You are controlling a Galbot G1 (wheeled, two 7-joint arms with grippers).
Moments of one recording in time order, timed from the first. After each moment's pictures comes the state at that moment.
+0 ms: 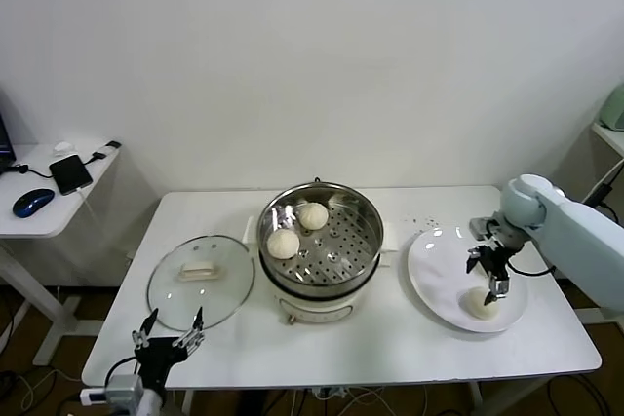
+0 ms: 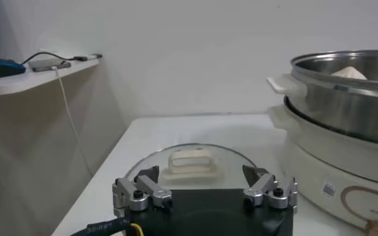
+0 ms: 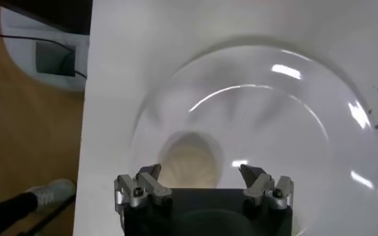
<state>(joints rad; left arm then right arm) 1.67 -1.61 -0.75 -2.09 0.00 0.26 0.14 -0.12 0.69 -0.59 1.11 -0.26 -0.09 -1.42</state>
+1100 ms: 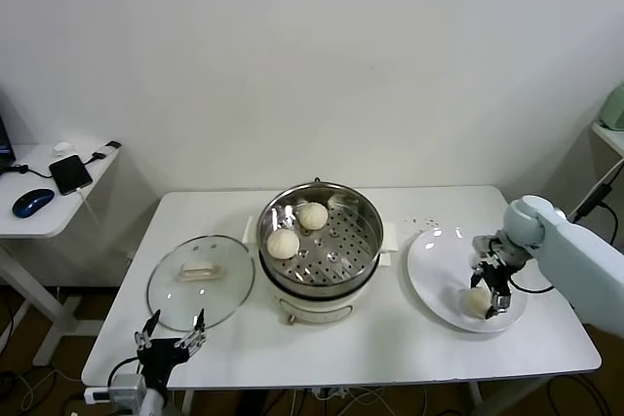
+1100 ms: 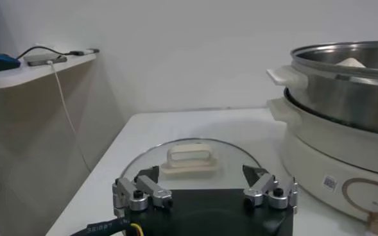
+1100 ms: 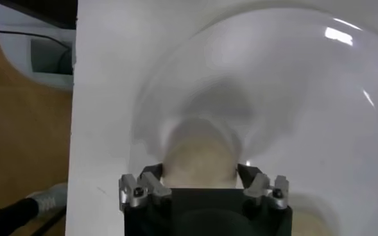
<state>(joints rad) 1.66 -1.60 -0.74 -2.07 0.01 0.26 0.15 -0.21 0.73 -0.48 1.05 -0.33 -0.05 -1.39</state>
